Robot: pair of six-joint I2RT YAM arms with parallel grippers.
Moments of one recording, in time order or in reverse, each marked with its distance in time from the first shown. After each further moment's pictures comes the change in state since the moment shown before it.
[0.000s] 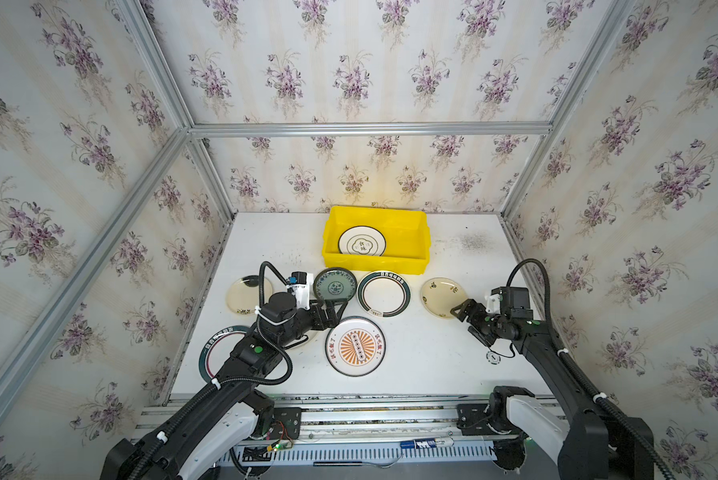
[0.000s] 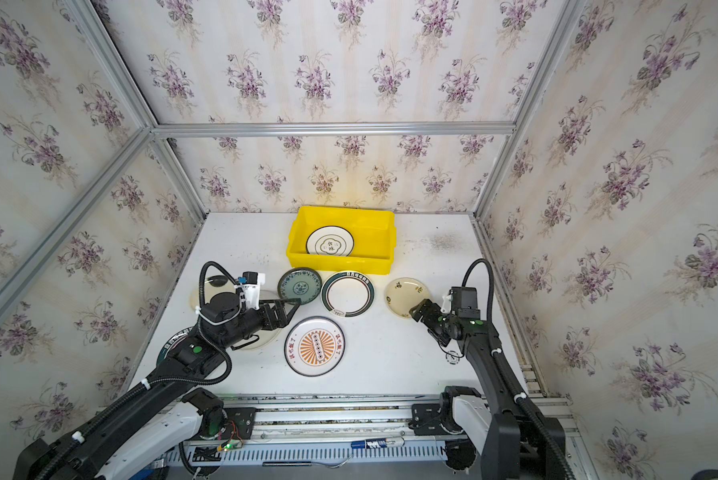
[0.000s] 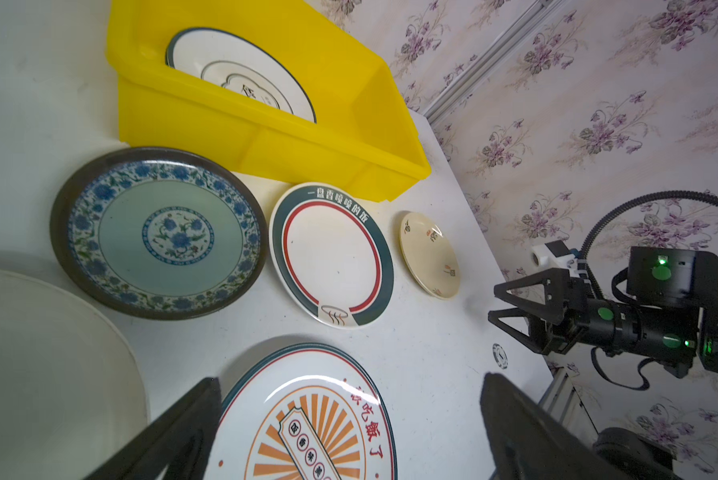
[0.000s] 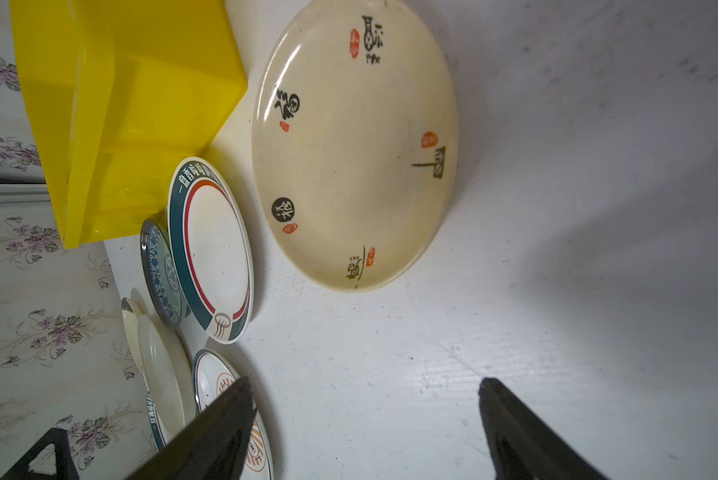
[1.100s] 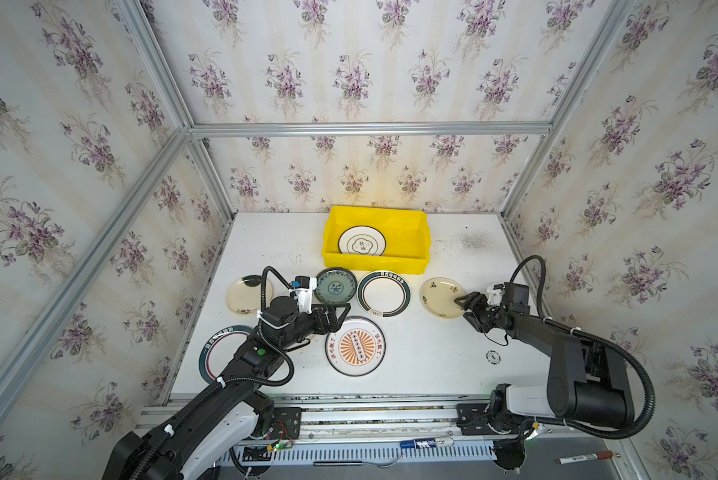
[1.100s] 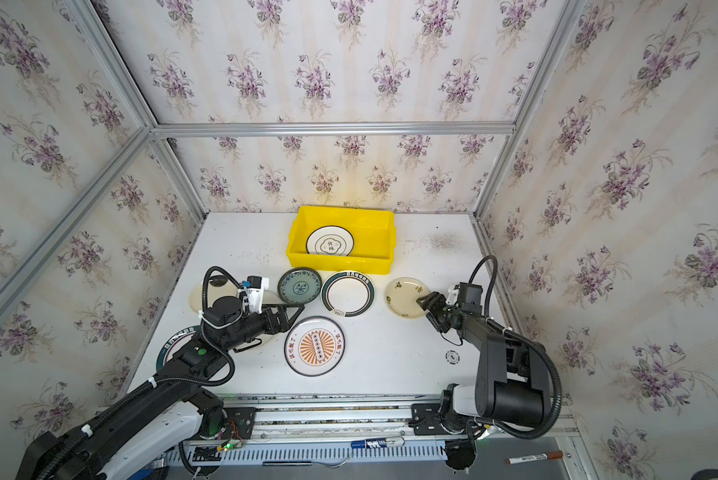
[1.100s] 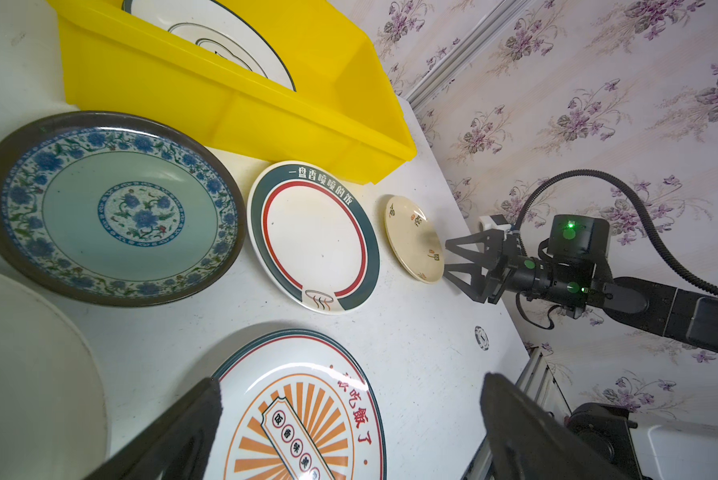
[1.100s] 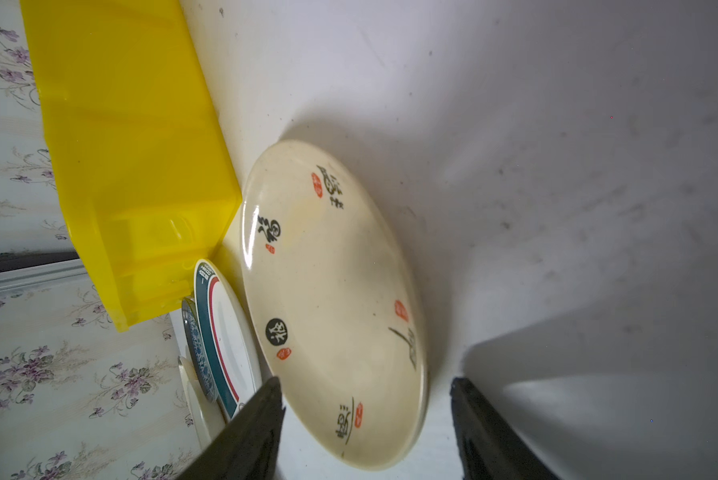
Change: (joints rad) left arm 0.001 0.018 -0.052 0.090 0.062 -0.018; right arm -0.132 0.385 -0.047 0.499 -0.135 0.084
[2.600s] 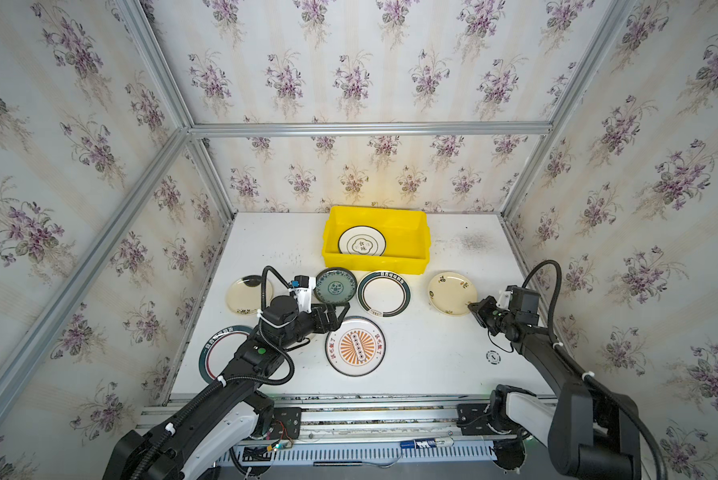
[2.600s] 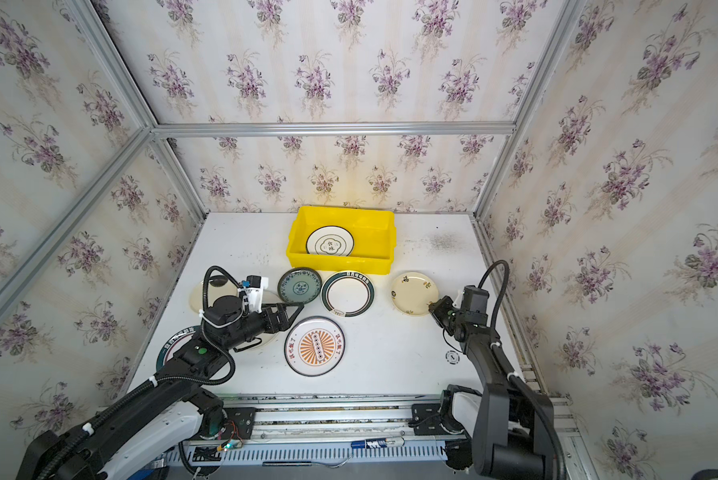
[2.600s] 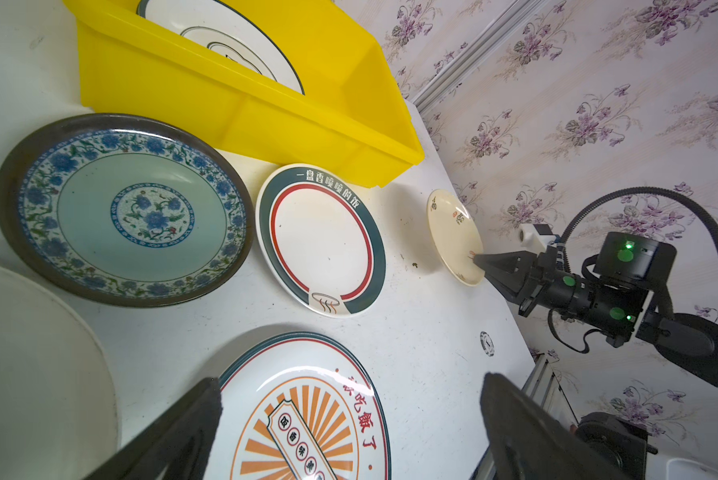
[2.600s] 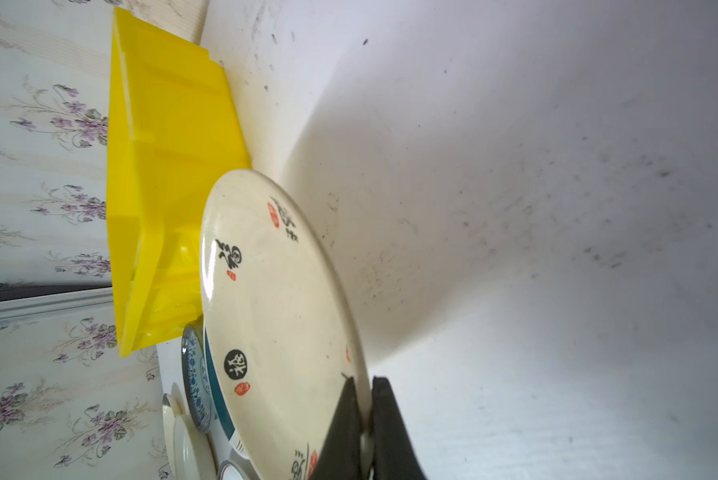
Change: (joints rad) left arm 0.008 0.009 0.003 0.000 -0.013 0.000; right arm 0.000 -0.343 -0.057 -0.140 0.126 0.021
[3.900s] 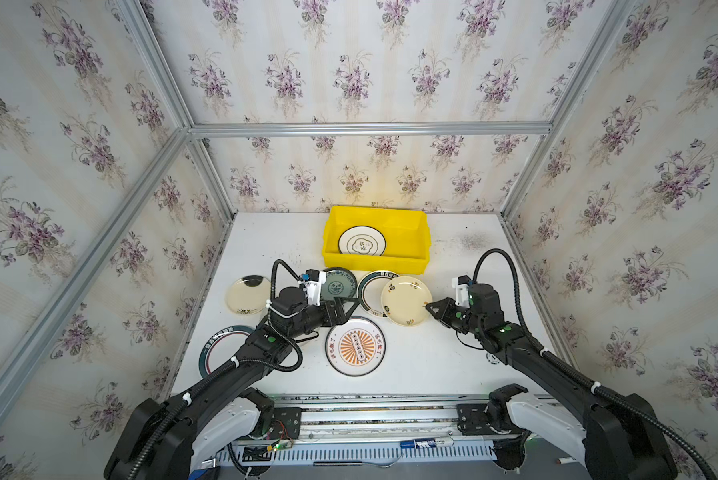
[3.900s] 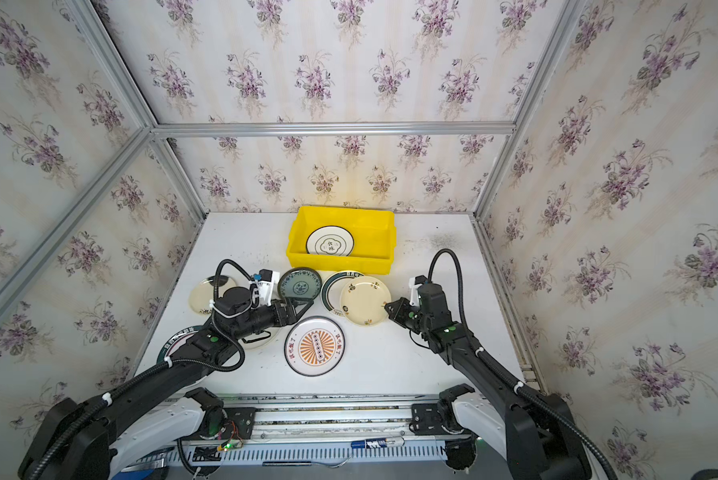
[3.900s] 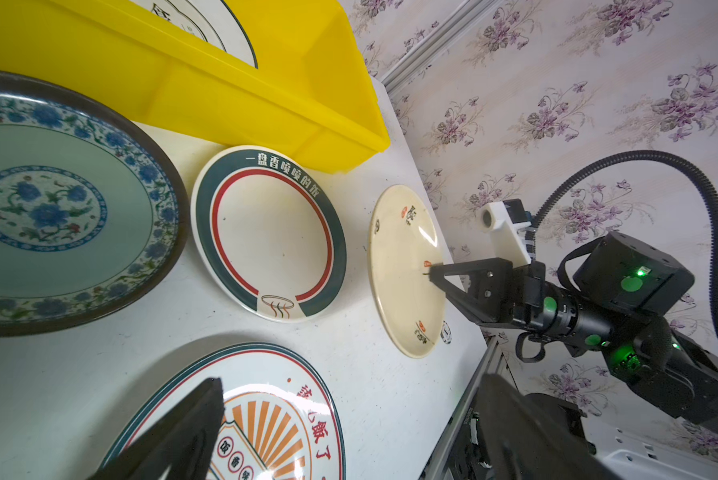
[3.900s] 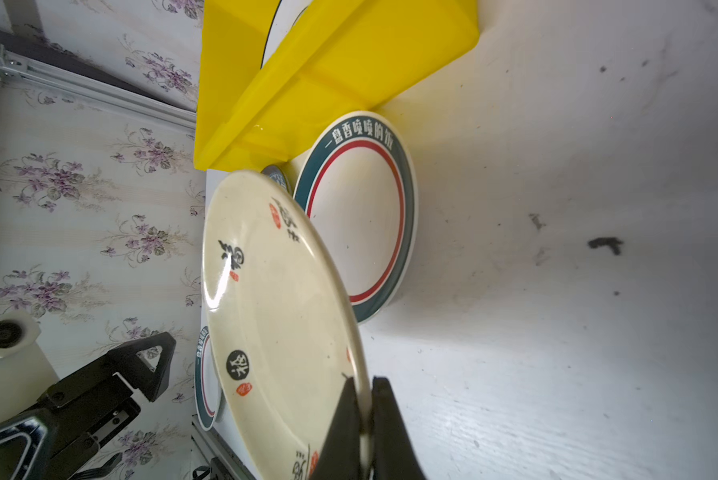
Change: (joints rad) left arm -0.023 0.179 0.056 0.133 0.119 -0.089; right arm 0.546 -0.013 0.019 0.130 0.067 0.093
